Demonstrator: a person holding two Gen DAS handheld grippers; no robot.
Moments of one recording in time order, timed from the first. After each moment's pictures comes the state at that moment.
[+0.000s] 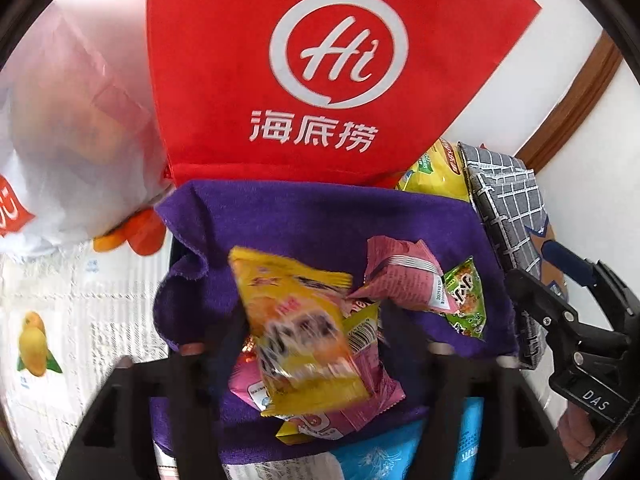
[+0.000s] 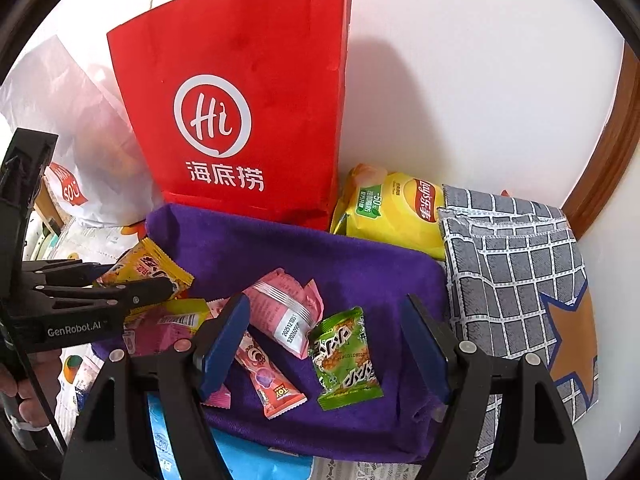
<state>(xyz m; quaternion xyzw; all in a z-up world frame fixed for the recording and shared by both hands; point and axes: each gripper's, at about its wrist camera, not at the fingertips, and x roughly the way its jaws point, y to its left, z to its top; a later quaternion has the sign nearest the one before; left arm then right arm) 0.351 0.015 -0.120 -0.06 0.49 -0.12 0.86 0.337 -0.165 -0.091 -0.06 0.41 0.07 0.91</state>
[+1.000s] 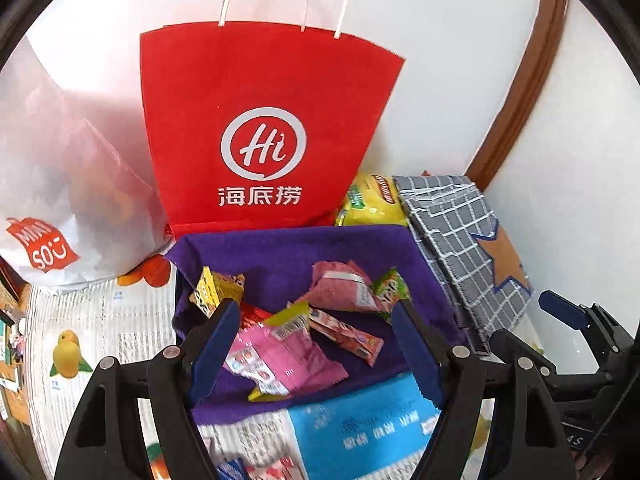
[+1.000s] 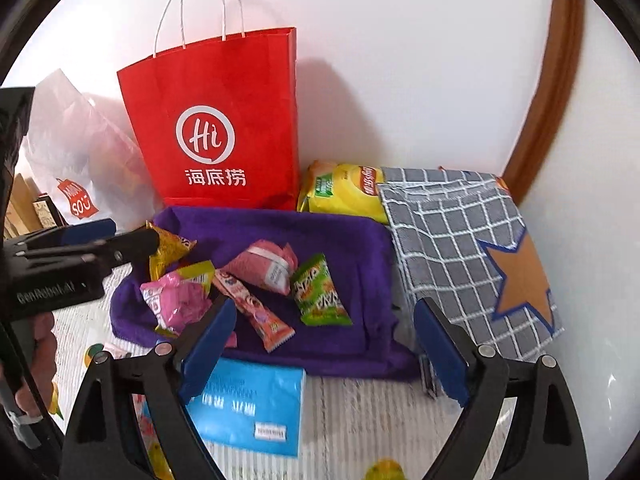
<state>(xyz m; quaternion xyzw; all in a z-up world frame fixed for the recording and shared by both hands) 0.279 0.001 -0.040 -0.04 0.42 -0.16 0.89 0.239 -0.184 -0.043 -0.02 0.40 -0.01 0.92</state>
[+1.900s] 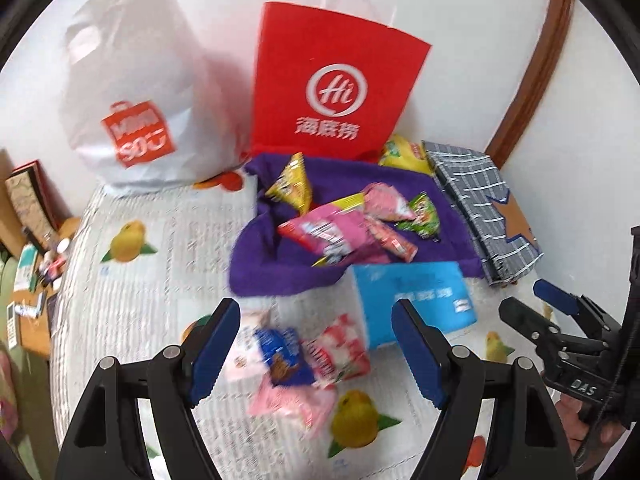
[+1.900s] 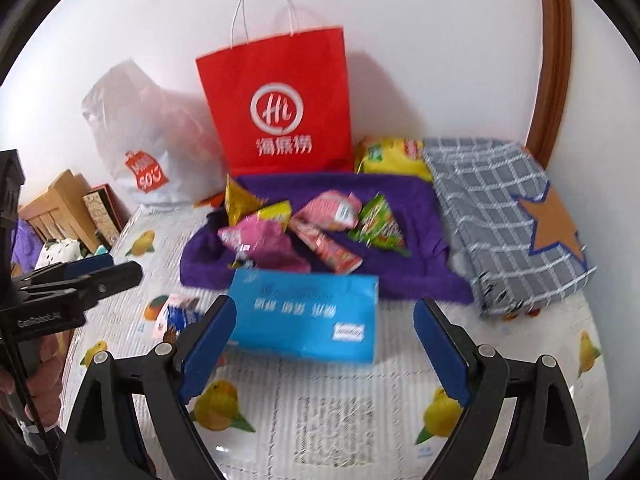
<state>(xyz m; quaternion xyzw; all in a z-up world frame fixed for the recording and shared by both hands) 0.157 0.080 -0.068 -0.06 0.43 -0.10 0.89 0.148 -0.147 -0.079 0.03 0.40 0.06 0.91</state>
